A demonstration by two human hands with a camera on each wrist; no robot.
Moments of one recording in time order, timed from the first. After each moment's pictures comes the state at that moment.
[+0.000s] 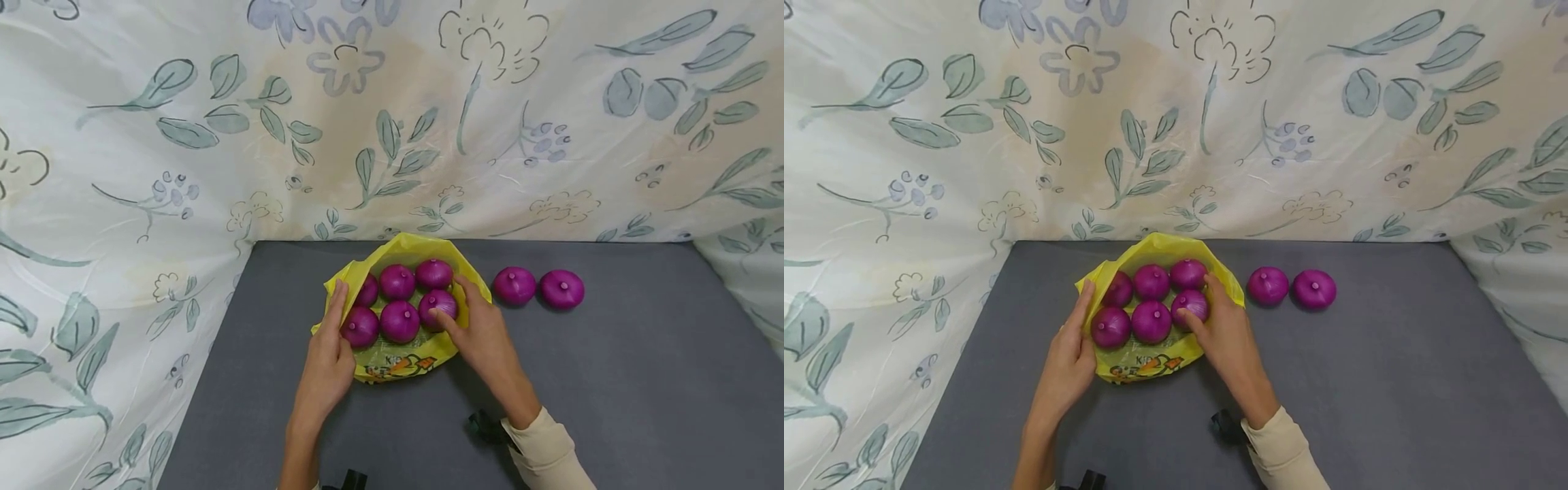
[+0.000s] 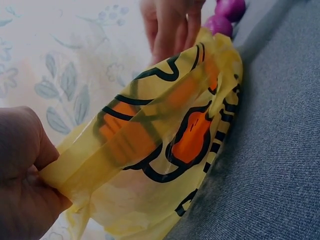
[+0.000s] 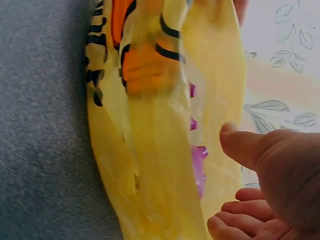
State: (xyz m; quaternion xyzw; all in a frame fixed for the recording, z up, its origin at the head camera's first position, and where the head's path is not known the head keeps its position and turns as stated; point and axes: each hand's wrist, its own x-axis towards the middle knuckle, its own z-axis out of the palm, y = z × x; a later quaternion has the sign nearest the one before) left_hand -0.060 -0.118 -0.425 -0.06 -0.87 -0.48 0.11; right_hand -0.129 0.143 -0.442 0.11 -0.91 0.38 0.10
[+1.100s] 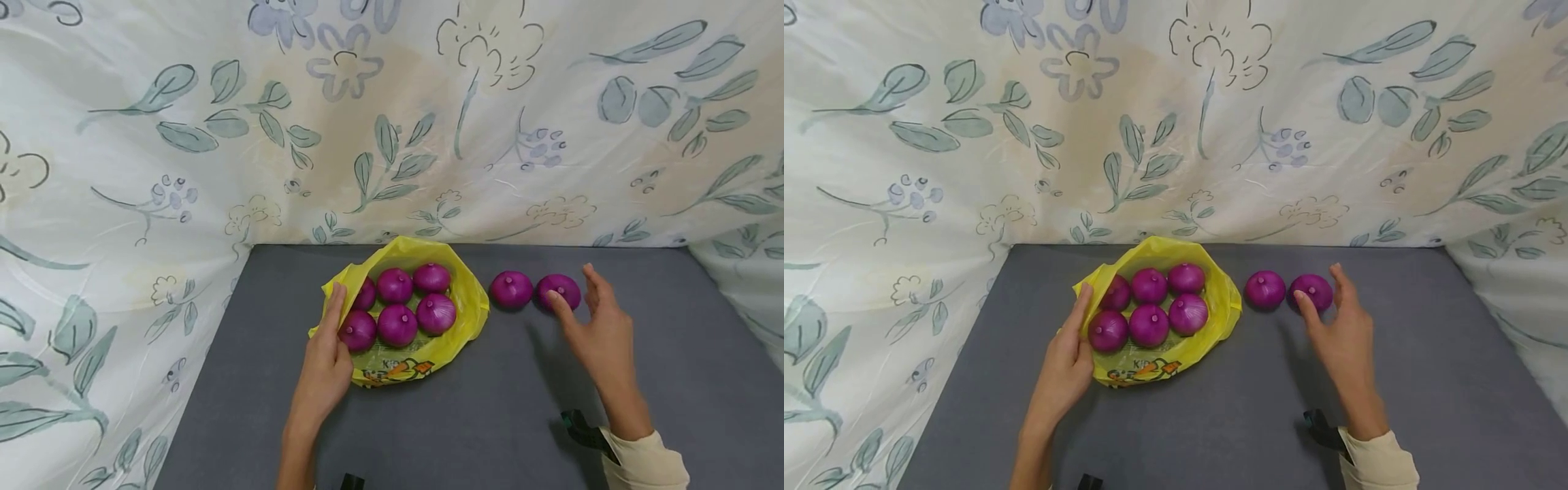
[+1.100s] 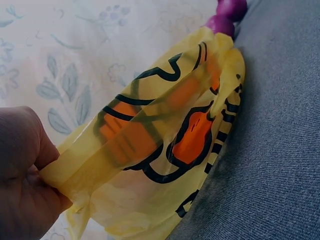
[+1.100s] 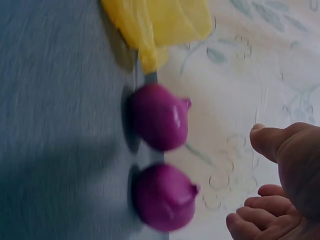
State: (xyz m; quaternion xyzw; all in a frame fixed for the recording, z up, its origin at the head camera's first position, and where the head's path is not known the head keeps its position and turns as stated) left_hand -0.058 -0.117 -0.423 -0.06 -0.86 -0.49 0.11; right_hand -0.124 0.289 -0.425 -0.06 -0.91 0.36 0.17
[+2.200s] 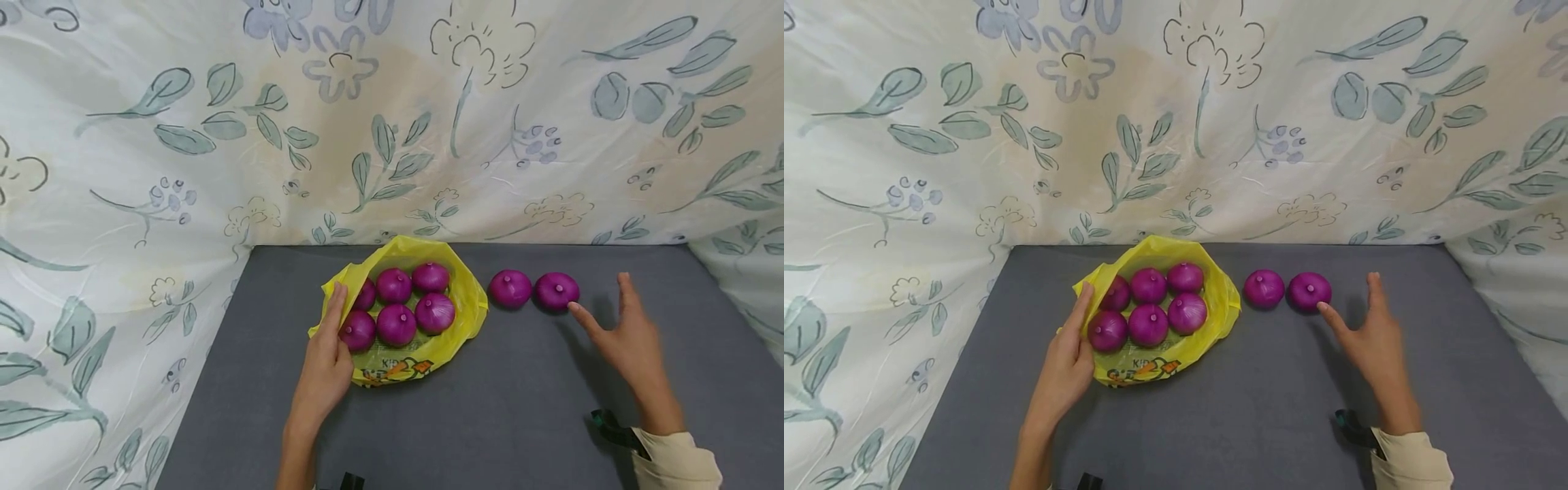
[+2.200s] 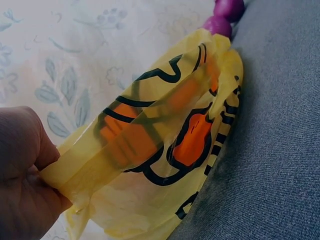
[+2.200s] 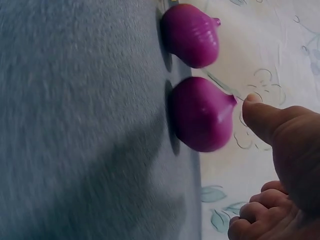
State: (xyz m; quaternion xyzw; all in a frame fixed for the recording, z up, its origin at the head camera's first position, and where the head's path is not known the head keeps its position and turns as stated) left_hand -0.059 -0.115 -0.421 -0.07 -0.87 -0.48 0.11; right_hand -0.131 0.354 -0.457 -0.07 -0.94 0.33 0.08
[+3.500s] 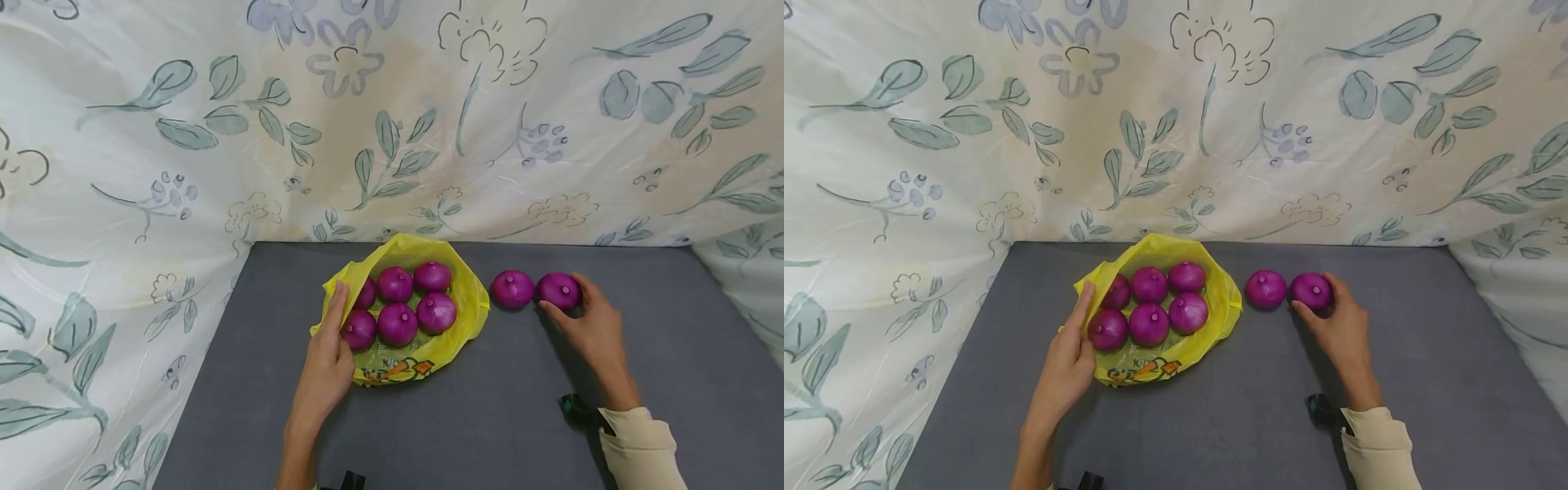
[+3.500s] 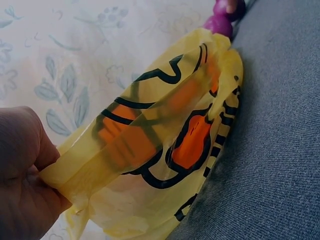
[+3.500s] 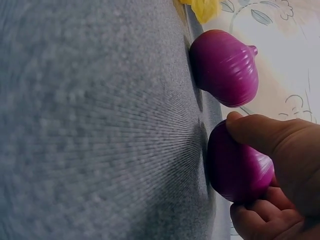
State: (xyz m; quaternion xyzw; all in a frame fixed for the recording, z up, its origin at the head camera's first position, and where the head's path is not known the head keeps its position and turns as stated) left_hand -0.060 -0.117 -0.425 -0.07 -0.86 -0.49 0.11; right_hand -0.161 0.320 -0.477 -0.03 -0.93 0.34 0.14
